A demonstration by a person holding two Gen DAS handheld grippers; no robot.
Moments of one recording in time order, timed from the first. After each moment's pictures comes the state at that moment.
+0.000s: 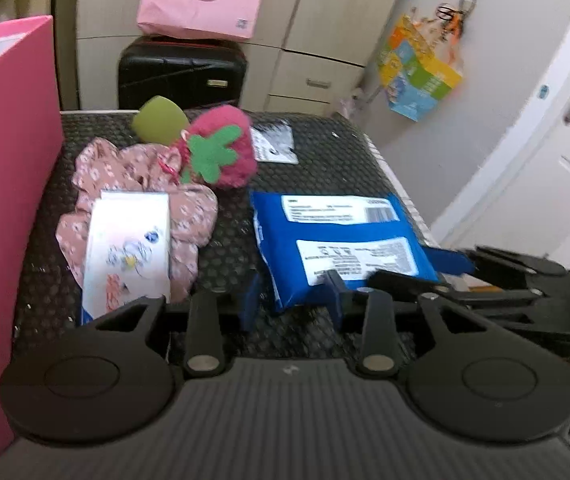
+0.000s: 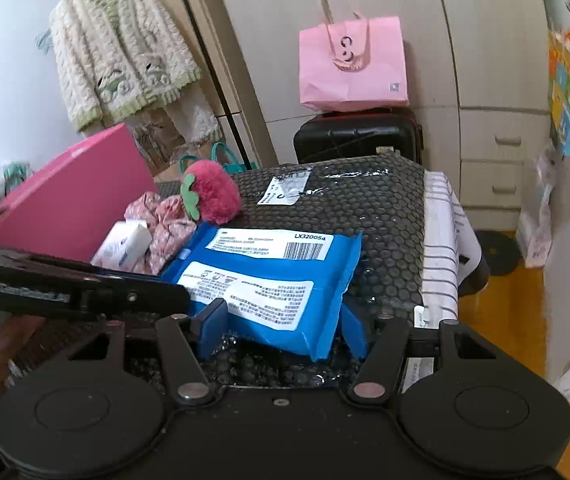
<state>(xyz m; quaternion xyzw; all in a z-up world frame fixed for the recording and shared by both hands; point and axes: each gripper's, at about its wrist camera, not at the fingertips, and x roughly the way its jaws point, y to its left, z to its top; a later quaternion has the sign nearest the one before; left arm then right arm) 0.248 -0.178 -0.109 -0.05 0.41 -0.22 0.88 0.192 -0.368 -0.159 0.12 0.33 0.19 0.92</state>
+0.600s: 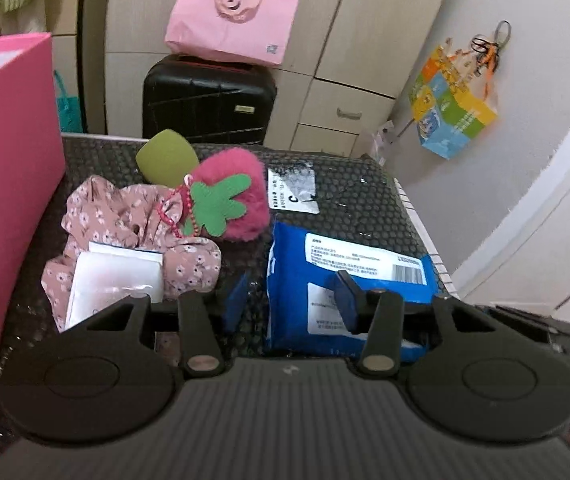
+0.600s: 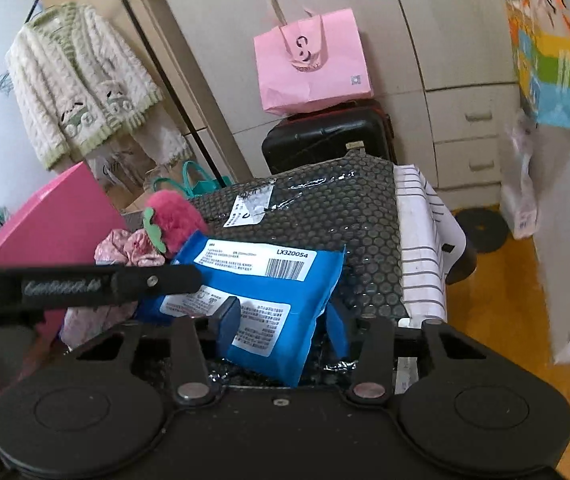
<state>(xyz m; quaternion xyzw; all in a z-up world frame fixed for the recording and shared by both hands) 0.275 -0.196 -0.113 -0.08 0.38 -0.17 0.90 0.206 -0.368 -0.165 0.16 0.33 0.14 0.92</state>
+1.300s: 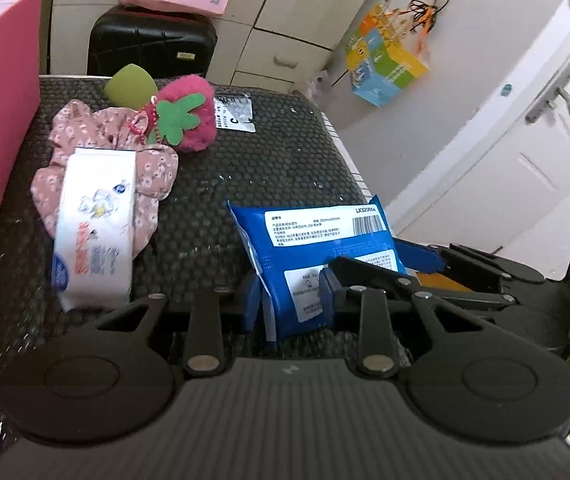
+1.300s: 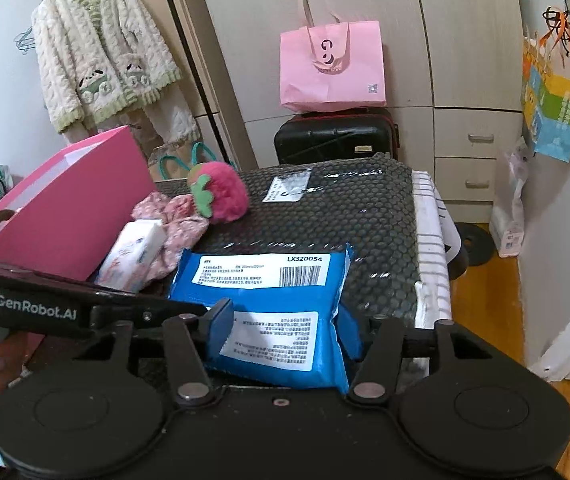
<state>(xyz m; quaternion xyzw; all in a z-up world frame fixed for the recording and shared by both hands) 0.220 -0.168 -0.099 -0.10 0.44 -0.28 0.85 0.156 -0.338 -0.136 0.10 0.33 0.14 0.93</state>
